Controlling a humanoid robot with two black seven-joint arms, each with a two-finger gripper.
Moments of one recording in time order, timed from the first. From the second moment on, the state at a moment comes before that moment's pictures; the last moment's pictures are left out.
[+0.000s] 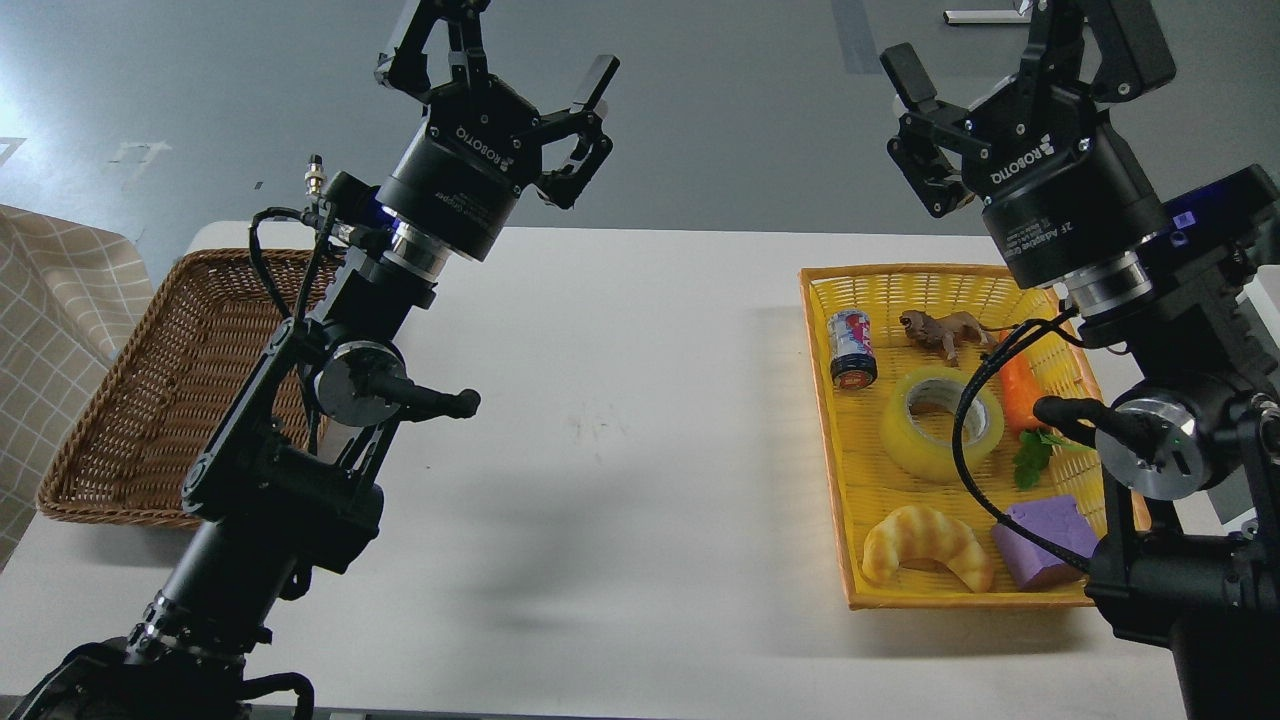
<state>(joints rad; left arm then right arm) -0.45 0.01 -1.34 -1.40 0.61 -0.39 -0.15 0.36 0.00 1.48 1.72 -1.00 0.31 -0.04</state>
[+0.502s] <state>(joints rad) -0.41 0.01 -1.34 -1.42 0.61 -0.39 -0.15 0.39 0.00 1.48 1.70 -1.03 0.31 -0.04</state>
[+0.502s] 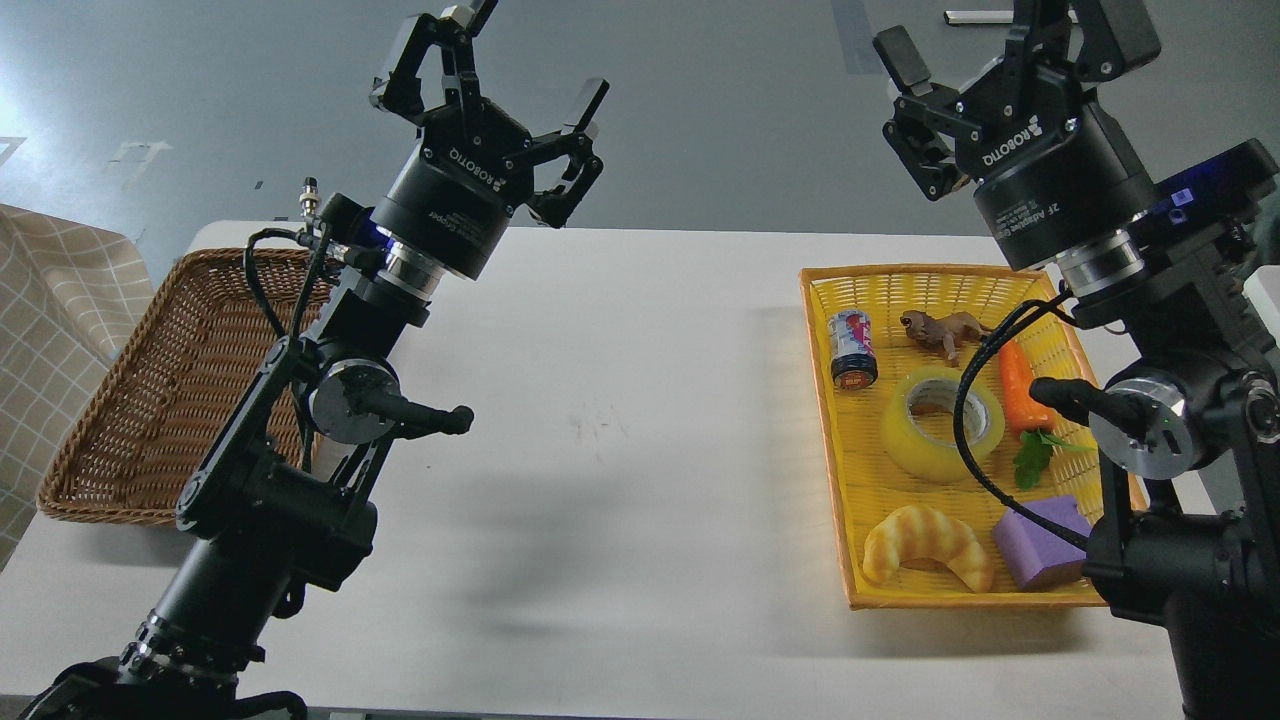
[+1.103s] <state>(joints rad) -0.43 0.02 -1.35 -1.42 0.60 -0.42 -0.15 0.41 0.00 1.48 1.70 -1.03 0.32 -0.04</state>
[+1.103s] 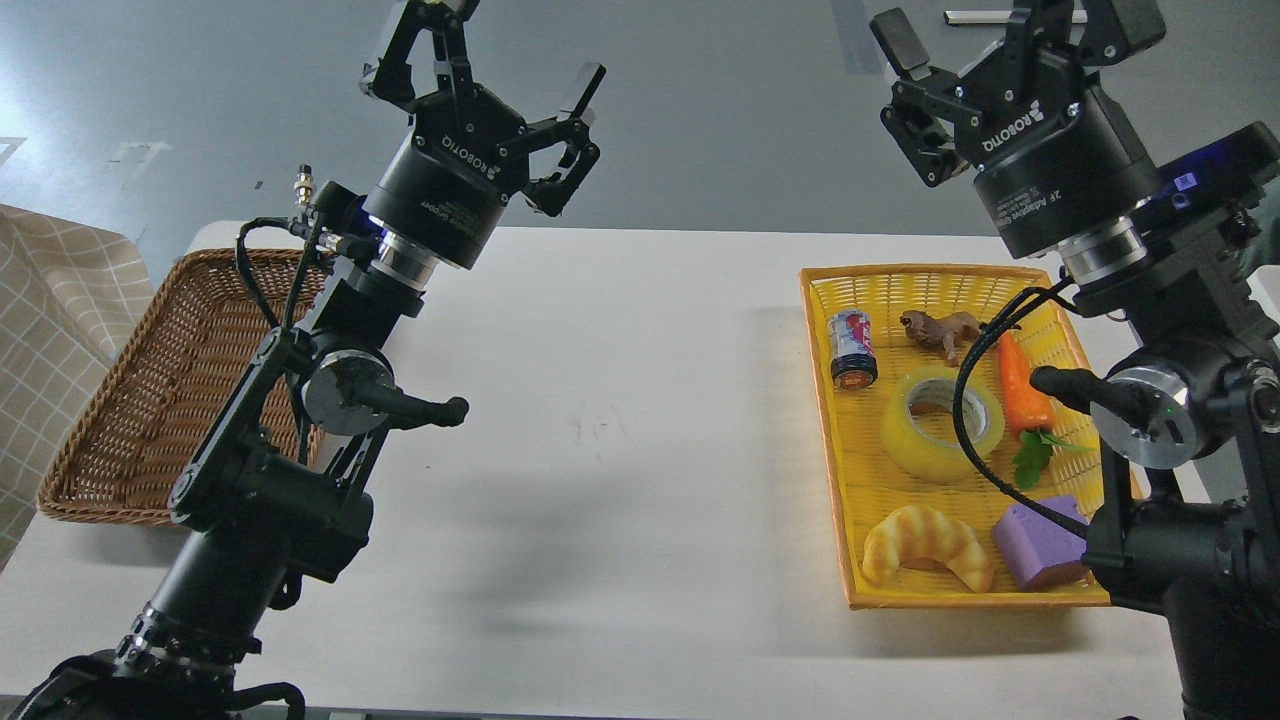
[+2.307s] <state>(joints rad) -0.43 0.05 -1.35 -1.41 0.60 -0.43 -0.19 0.41 0.00 1.44 1.72 -1.03 0.33 -0.13</state>
